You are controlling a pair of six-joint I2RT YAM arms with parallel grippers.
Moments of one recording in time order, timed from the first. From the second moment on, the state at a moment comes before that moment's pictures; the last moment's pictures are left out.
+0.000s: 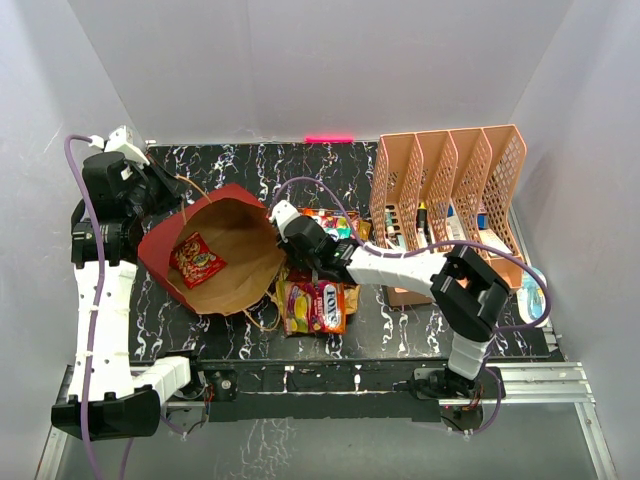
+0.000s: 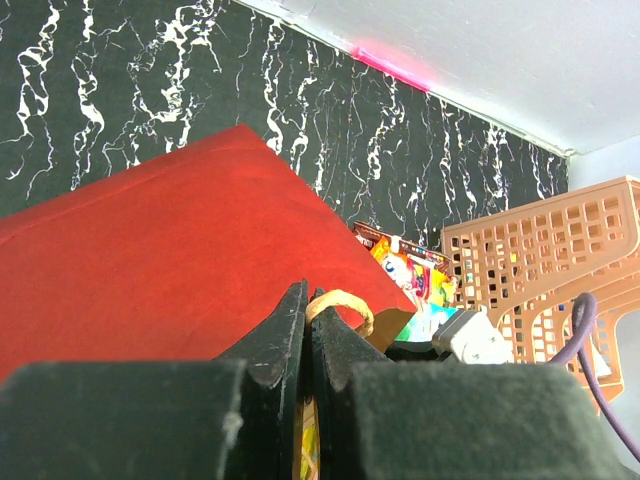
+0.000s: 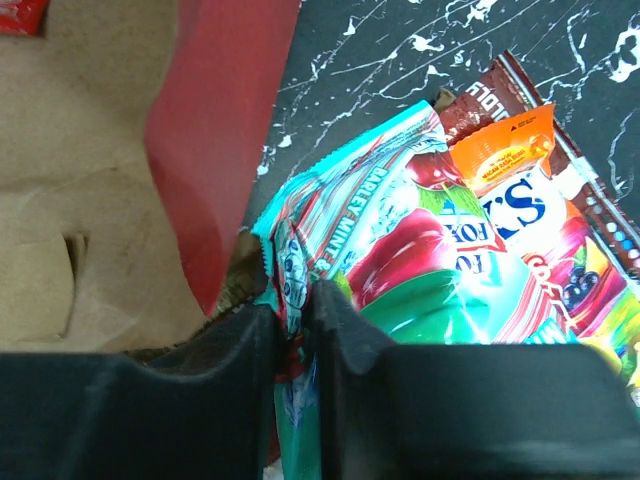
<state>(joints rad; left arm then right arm) 0.07 1.07 1.38 -0.75 0.20 -0.45 0.96 1.78 1.21 -0.07 0.26 0.03</state>
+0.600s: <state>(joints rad) 0.07 1.06 1.38 -0.75 0.21 -0.45 0.94 1.53 1.19 -0.19 0.11 -0.14</state>
